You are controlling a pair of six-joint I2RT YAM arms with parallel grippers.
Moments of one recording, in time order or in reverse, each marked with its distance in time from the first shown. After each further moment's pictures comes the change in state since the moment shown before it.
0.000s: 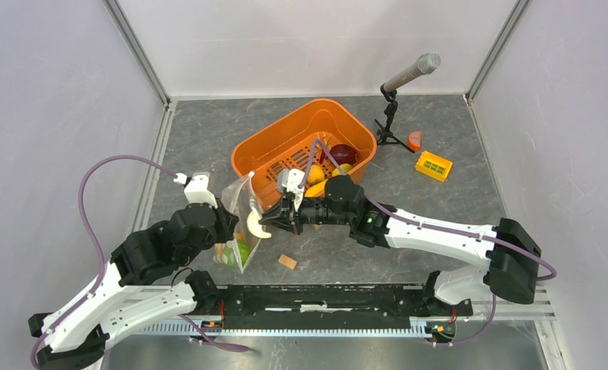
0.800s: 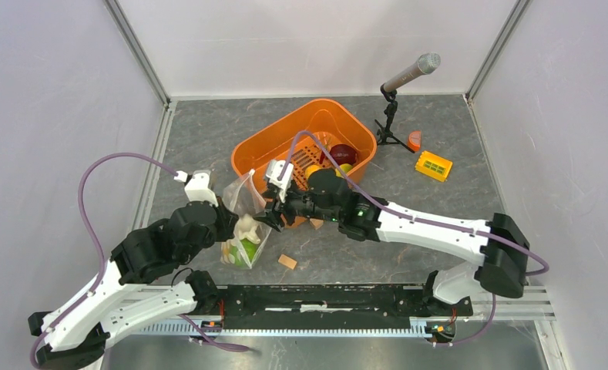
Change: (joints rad) left arm 0.000 0.021 0.023 -0.001 0.000 0.013; right arm 0.028 0.102 0.166 -0.215 0.230 -0.053
